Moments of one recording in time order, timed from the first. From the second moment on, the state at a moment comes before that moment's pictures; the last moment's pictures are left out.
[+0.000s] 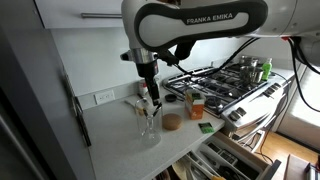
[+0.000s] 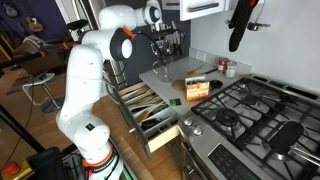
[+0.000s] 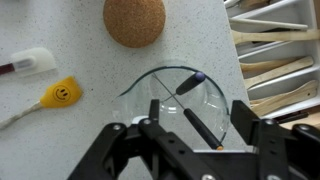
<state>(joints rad) 0.27 0.47 0.24 -1.15 -0.25 1.57 -0.59</state>
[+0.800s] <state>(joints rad) 0.26 0.31 0.24 -1.10 -0.07 1.48 -0.24</state>
